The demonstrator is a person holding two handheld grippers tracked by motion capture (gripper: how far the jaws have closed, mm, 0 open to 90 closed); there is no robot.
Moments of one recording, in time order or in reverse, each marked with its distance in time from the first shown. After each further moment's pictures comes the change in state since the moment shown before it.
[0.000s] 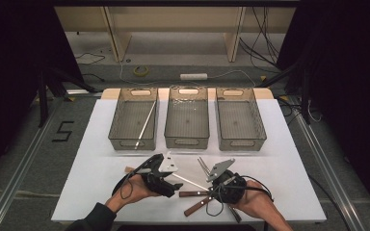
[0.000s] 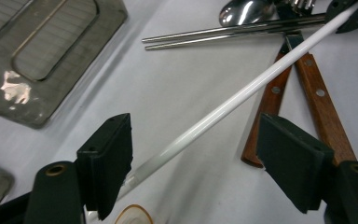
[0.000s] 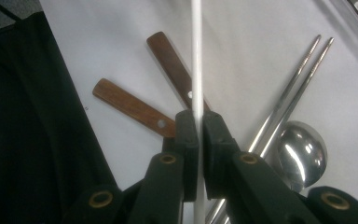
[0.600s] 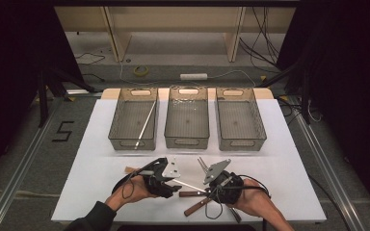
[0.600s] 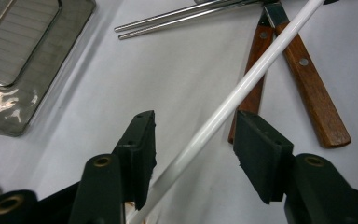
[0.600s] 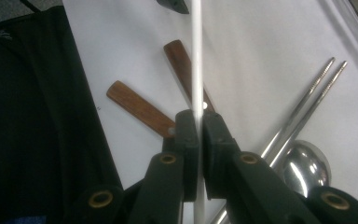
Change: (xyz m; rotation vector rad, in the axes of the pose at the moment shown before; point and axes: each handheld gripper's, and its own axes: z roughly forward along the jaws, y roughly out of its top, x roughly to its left) left arm -0.006 0.000 0.003 0.063 -0.048 0.111; right arm 0.004 0.007 0.000 0.002 0.032 -0.089
